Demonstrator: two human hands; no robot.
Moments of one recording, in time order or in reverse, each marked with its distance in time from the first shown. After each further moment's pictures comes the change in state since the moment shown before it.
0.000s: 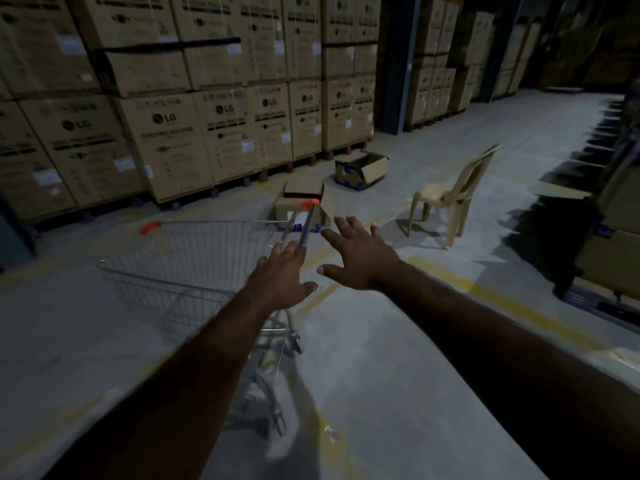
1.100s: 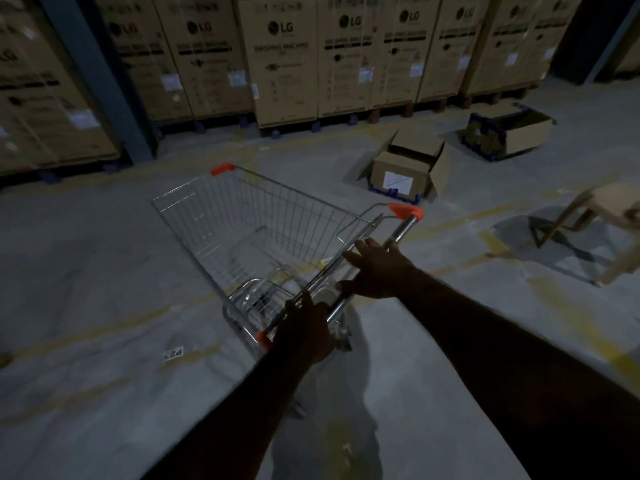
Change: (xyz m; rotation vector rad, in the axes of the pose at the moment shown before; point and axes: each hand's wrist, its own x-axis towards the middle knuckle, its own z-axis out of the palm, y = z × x) left_hand 0.176 -0.084 0.139 -0.114 -0.221 -0.547; right_hand 0.354 0.071 0.188 -0.079 -0.321 -0.417
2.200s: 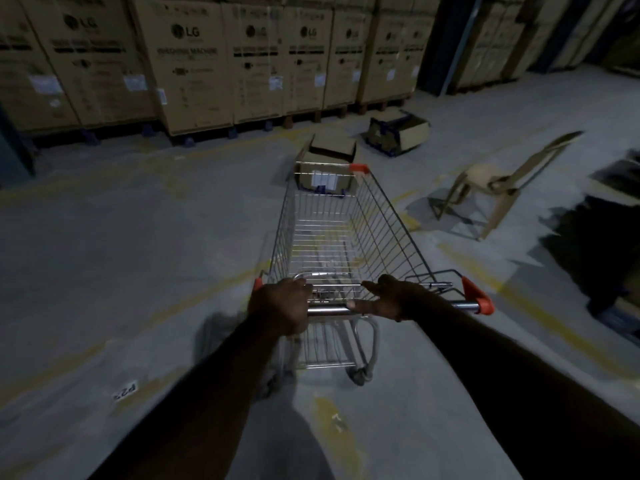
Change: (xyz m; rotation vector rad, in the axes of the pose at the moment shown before) left_hand -0.038 -0.134 -0.016 0.264 0.103 0.544; right_hand -0.135 -0.150 0.007 0.321 -0.313 0.579
